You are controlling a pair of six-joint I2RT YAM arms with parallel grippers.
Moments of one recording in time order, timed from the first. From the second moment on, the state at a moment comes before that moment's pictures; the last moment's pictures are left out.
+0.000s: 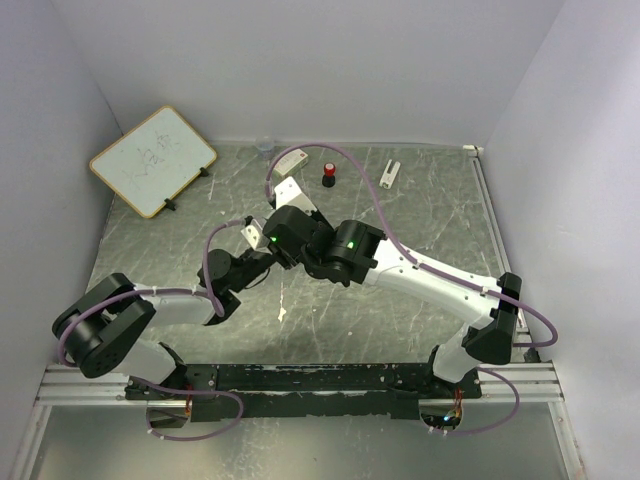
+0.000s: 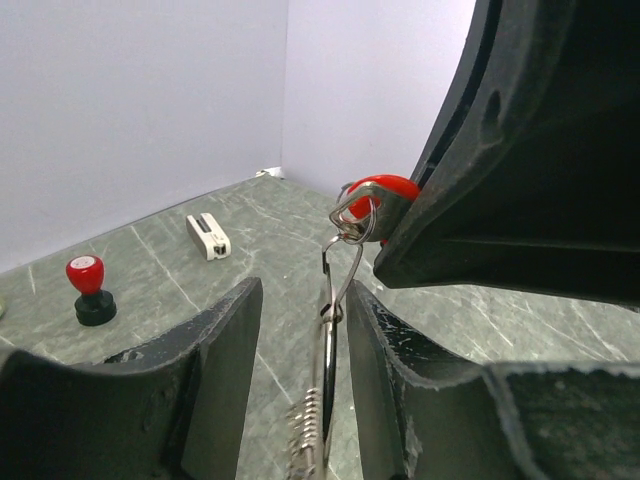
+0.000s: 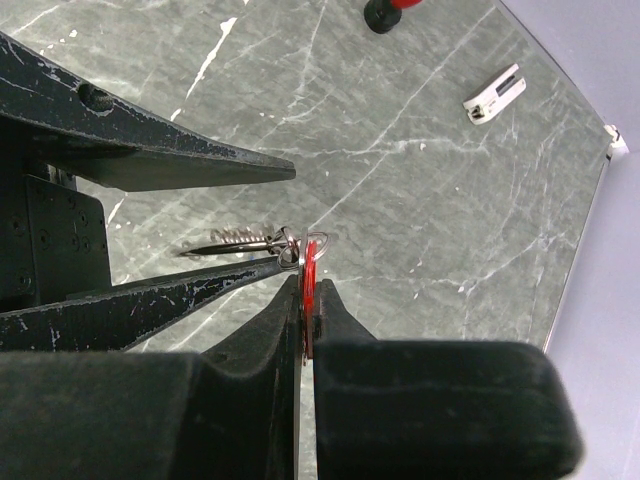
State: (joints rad) left arm -0.78 1.43 0.44 1.35 0.17 -0.13; right arm 1.17 1.57 1.64 -0.95 0.78 0.16
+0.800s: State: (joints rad) left arm -0.79 1.45 0.44 1.39 0.16 -0.13; right arm 1.17 1.57 1.63 -0.95 0.78 0.16
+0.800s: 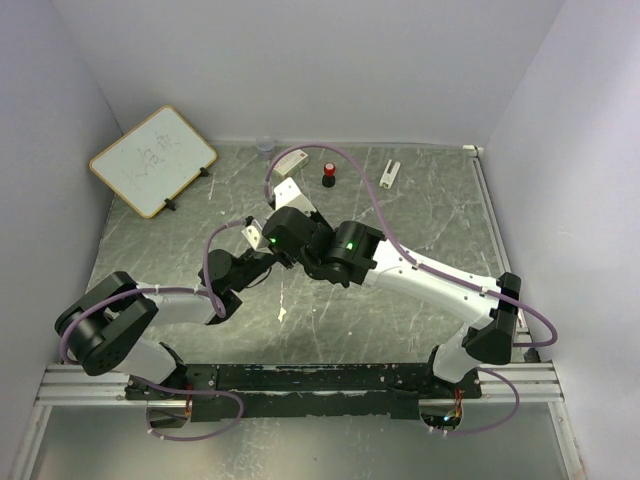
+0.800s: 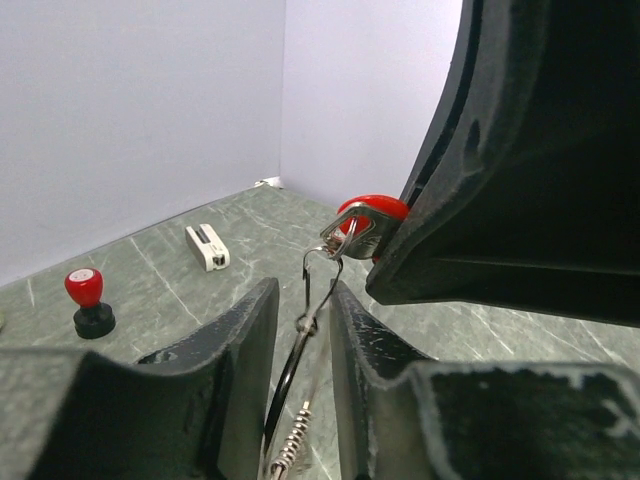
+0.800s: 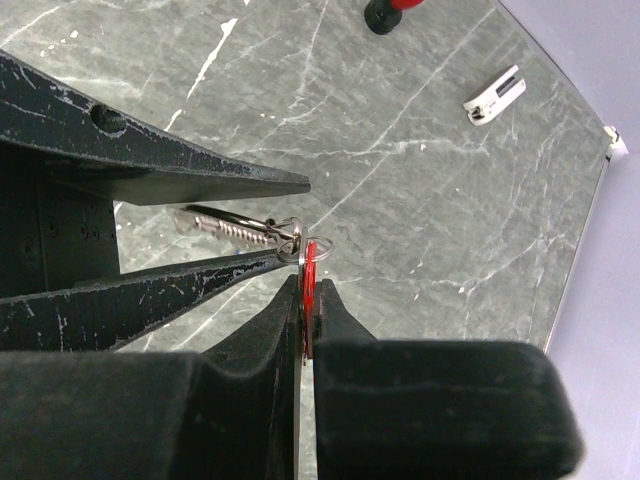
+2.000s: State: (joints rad) left arm -0.82 1.33 0.43 1.30 0.15 0.09; right arm 1.18 1.59 1.73 -1.01 0.81 0.16
